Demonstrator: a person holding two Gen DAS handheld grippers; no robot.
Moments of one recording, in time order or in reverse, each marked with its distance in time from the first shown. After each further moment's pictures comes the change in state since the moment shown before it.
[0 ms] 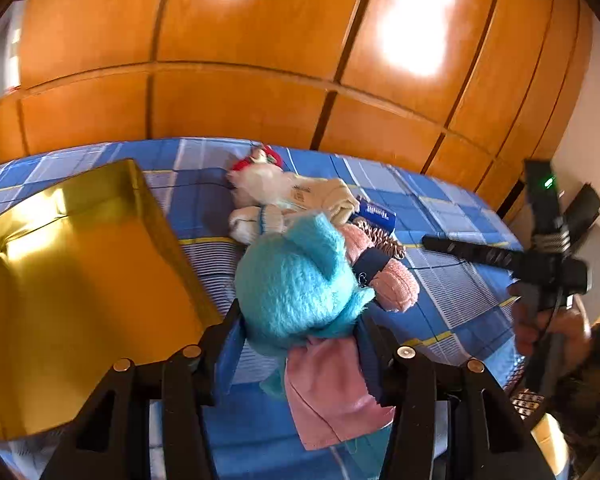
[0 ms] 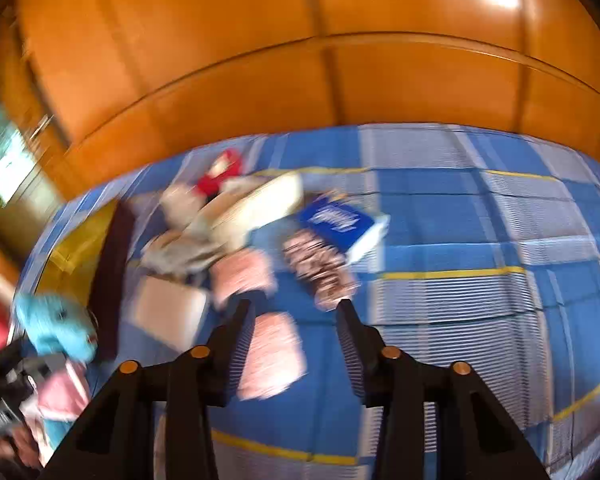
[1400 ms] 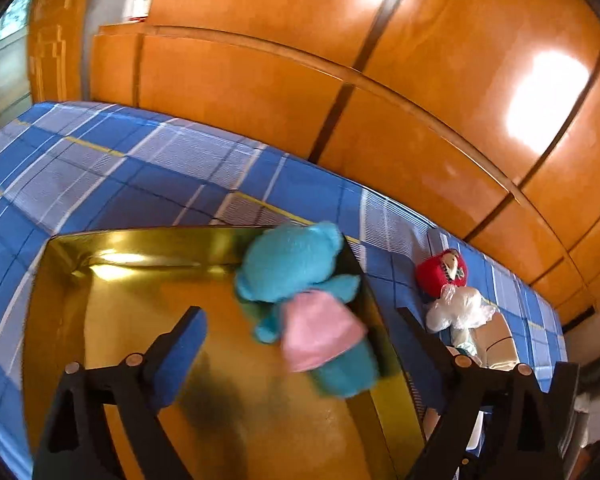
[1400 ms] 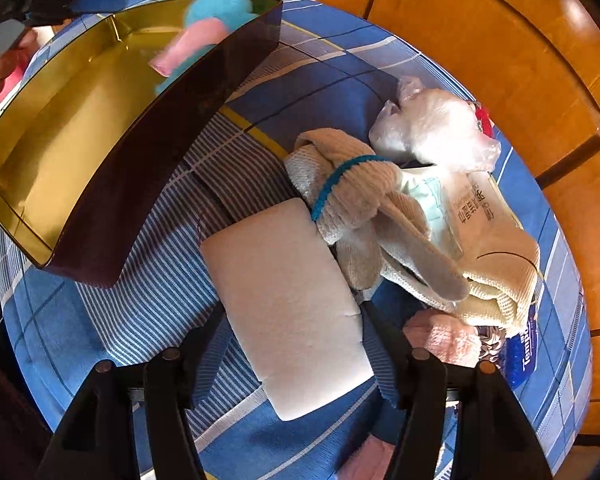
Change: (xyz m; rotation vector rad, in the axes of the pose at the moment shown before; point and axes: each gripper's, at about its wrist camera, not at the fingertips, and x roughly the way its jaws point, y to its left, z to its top) left arm 0.035 0.191 0.093 -0.385 -0.001 0.254; right arm 0.139 0.136 0.011 -0.722 0.388 -0.016
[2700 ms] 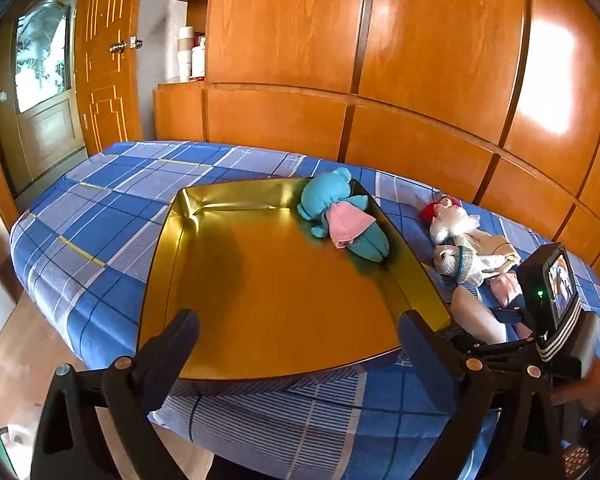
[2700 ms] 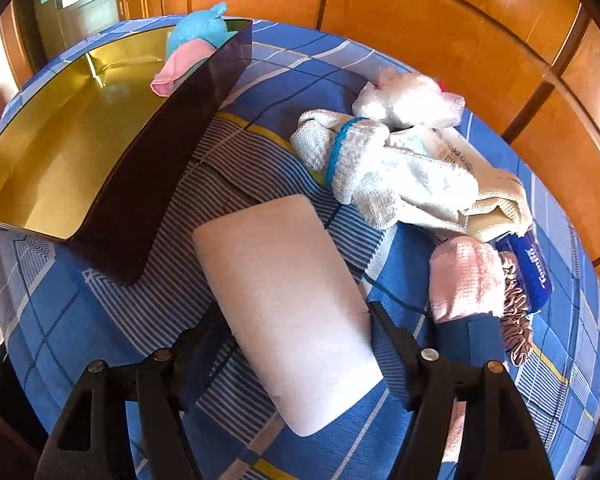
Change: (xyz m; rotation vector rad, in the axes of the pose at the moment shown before) left arm -0.137 -0.016 -0.154 0.126 -0.182 0.215; right arm -0.034 0.053 -0.046 0.199 -0.115 -0.086
